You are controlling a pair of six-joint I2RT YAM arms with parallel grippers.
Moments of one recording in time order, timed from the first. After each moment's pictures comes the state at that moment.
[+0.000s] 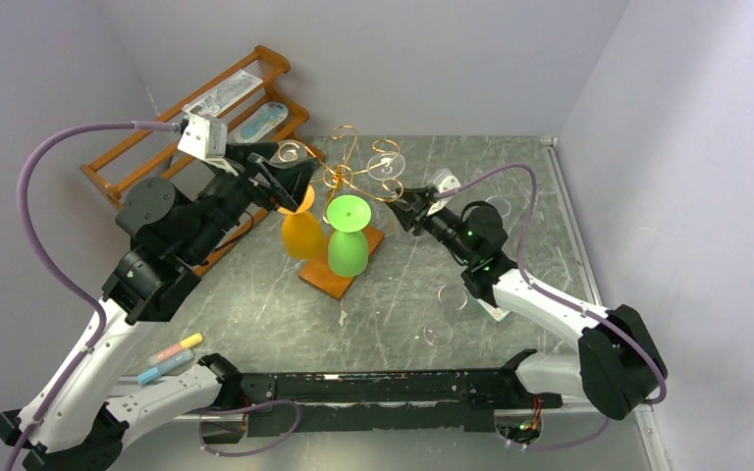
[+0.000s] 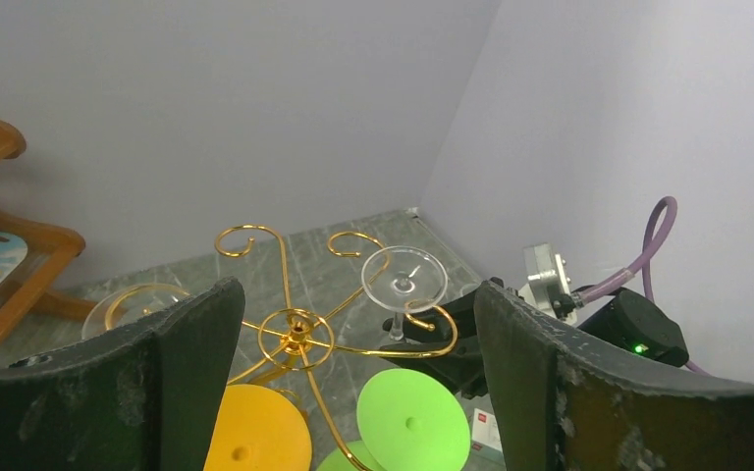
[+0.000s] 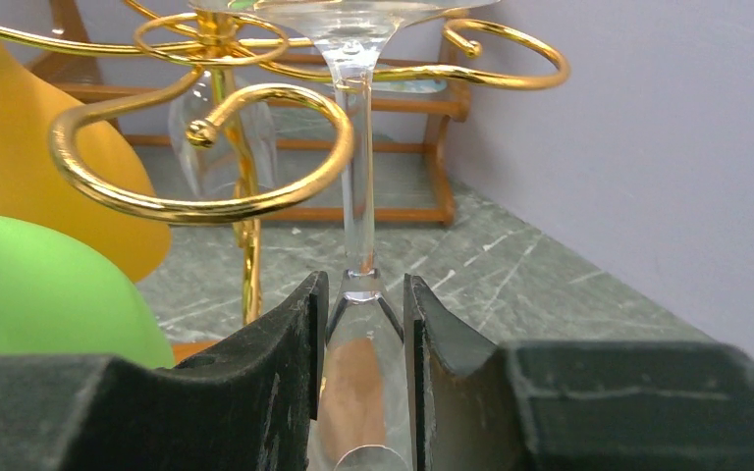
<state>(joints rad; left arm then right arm) -0.66 0.90 1.31 -0.20 -0.07 -0.27 0.57 1.23 0.64 0.75 -0.24 -0.07</state>
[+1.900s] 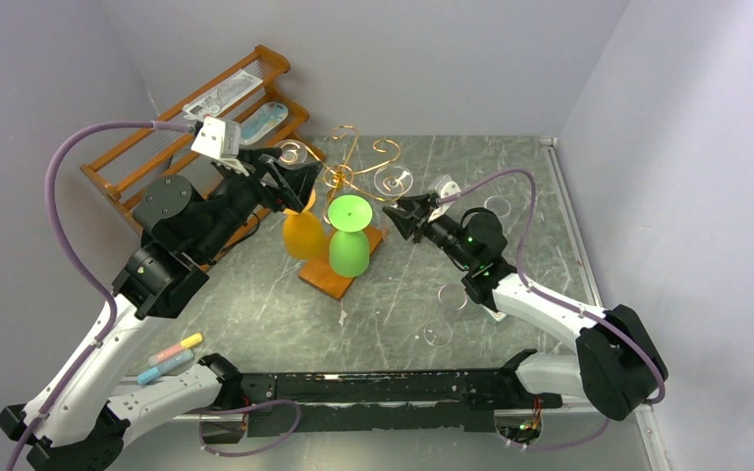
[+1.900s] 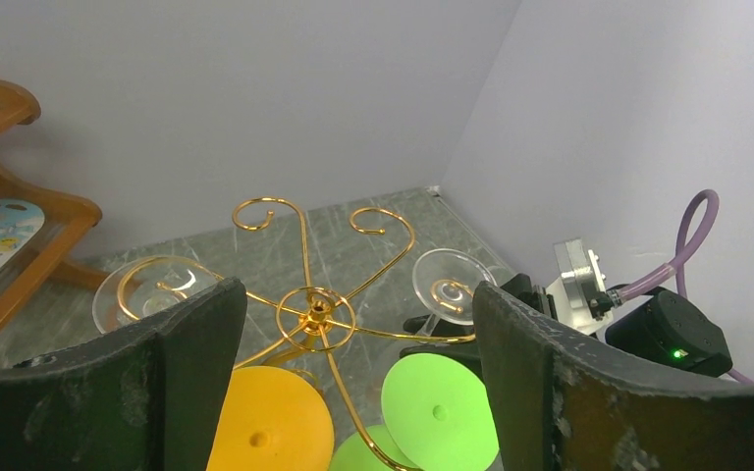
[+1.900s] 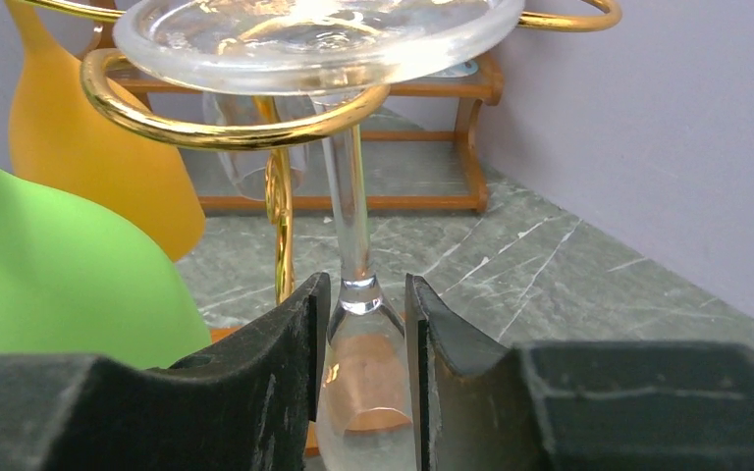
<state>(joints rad) -0.66 0.91 1.28 -0.21 -0.10 -0.26 0.58 1.23 0.59 0.80 -0.29 -0.01</state>
